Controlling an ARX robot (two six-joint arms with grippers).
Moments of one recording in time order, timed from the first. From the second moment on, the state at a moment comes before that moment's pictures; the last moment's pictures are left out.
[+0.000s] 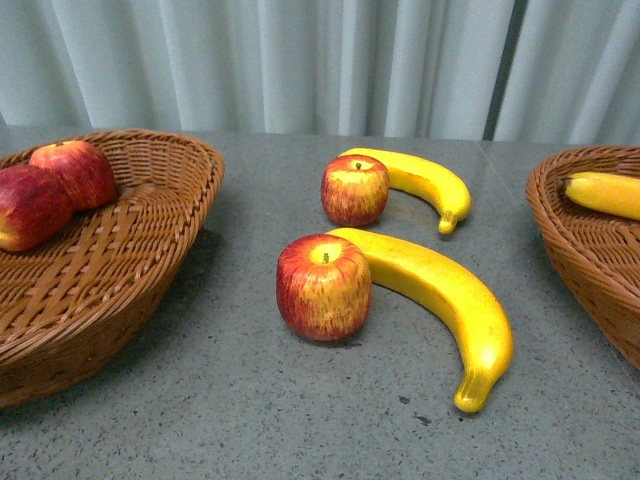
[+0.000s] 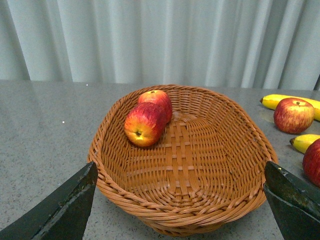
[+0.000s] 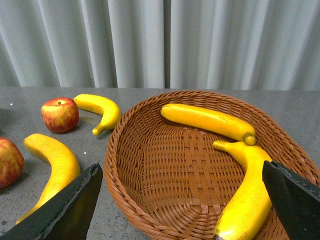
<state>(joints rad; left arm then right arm) 0.00 0.01 0.01 0.00 0.00 0.00 0.00 0.00 0.01 0.00 0.00 0.00</state>
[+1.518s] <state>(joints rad) -0.41 1.57 0.87 0.28 0.13 0.22 0.00 0.00 0.01 0.00 0.00 0.00</state>
